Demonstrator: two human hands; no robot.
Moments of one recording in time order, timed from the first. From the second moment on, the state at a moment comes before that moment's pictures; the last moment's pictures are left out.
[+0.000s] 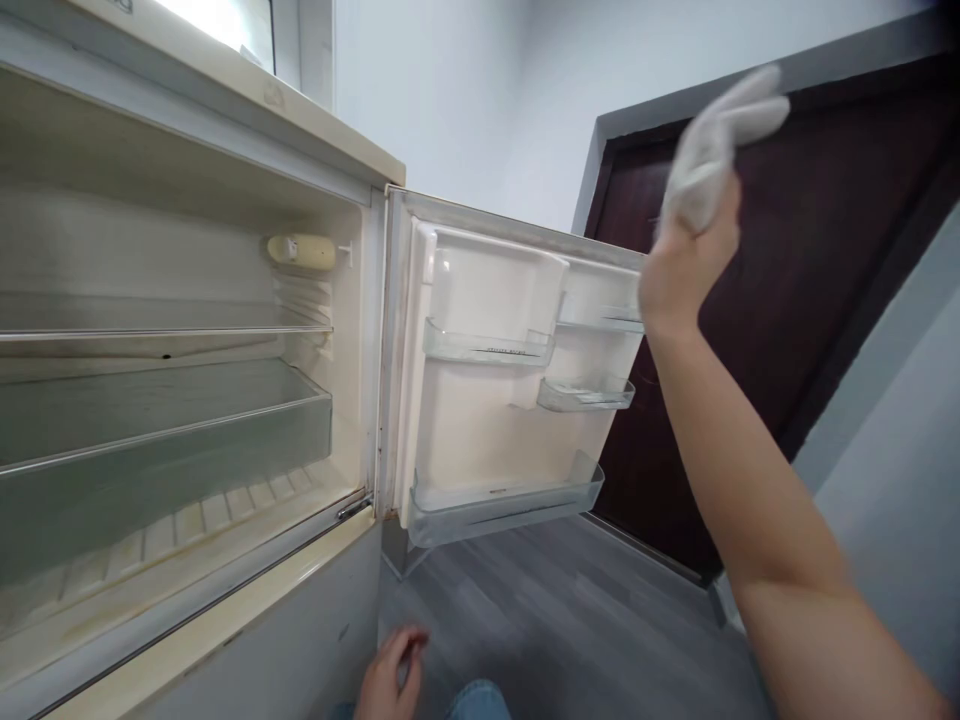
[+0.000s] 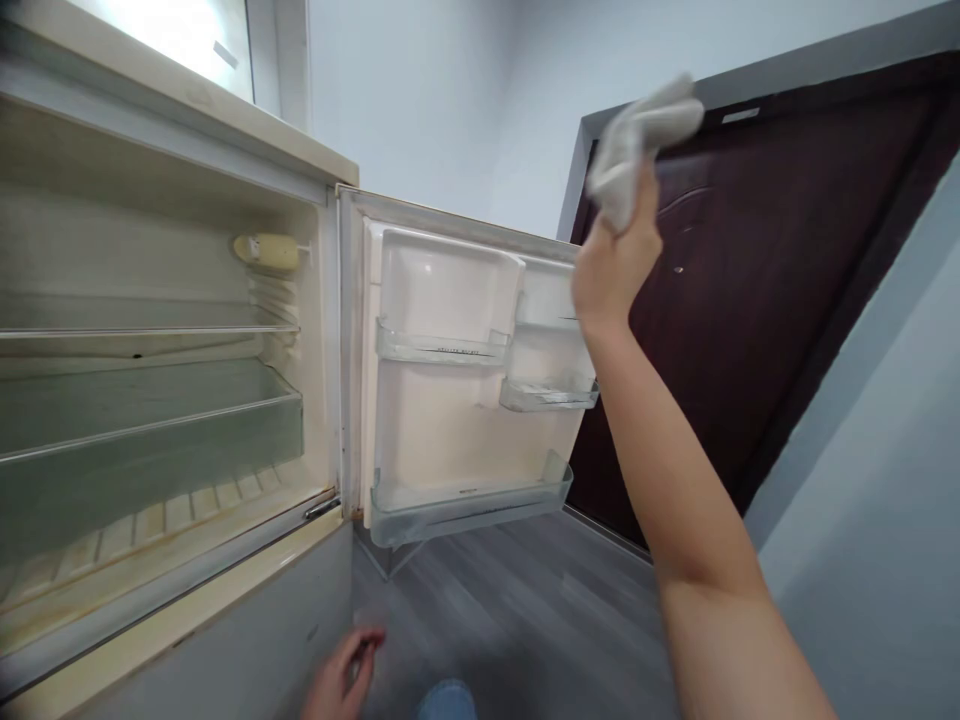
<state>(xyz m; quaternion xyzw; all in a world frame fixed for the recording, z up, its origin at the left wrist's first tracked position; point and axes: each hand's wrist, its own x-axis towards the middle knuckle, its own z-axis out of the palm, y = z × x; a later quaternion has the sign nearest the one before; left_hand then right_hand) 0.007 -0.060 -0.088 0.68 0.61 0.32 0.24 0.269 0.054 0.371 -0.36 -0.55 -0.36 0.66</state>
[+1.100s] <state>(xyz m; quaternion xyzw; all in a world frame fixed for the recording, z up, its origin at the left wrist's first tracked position) 0.042 0.013 -0.008 0.78 0.50 0.36 -0.13 0.134 0.058 0.325 -0.51 -0.83 0.01 0.22</state>
